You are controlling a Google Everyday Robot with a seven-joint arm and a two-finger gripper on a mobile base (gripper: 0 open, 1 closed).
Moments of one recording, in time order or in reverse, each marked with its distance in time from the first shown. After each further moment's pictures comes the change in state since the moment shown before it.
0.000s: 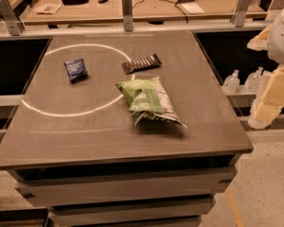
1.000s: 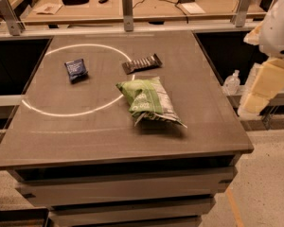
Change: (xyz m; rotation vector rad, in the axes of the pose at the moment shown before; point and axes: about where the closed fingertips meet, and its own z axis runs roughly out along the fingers) arm -0.008 -0.016 0.003 0.028 -0.002 0.040
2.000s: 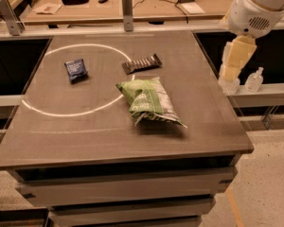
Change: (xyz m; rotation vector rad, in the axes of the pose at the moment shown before) arm -0.028 -0.090 0.051 -0.017 -0.007 -0.107
